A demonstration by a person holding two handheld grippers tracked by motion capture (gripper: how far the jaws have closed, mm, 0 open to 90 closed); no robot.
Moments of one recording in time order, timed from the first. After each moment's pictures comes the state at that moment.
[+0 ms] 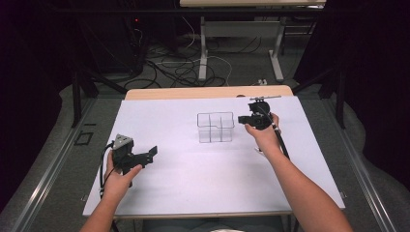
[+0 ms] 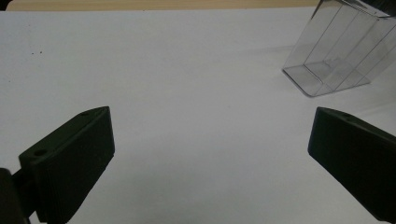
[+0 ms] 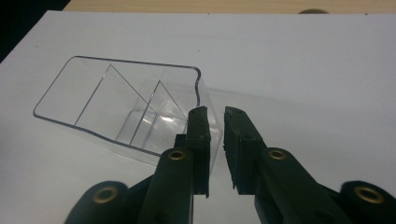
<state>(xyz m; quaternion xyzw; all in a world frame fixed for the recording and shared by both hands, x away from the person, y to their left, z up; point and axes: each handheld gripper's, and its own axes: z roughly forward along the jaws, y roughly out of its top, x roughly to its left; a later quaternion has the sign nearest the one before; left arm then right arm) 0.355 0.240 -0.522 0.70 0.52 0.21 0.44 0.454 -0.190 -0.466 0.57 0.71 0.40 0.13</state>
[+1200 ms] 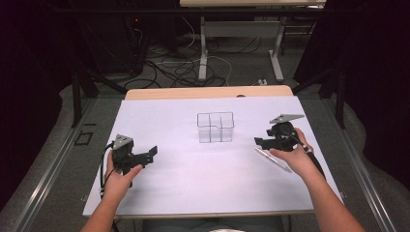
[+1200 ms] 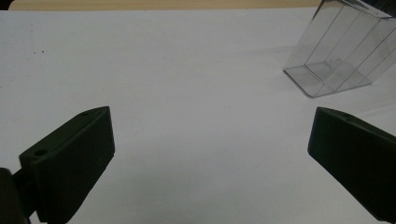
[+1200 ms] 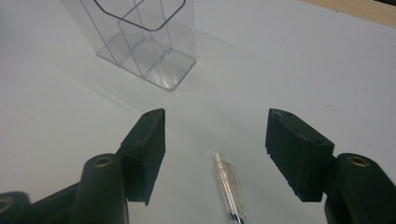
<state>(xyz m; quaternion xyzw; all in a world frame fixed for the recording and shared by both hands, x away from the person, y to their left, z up) 0.355 0.239 -0.522 0.70 0.52 0.22 0.44 0.387 -0.251 -0.475 0.45 0.79 0.37 0.18</state>
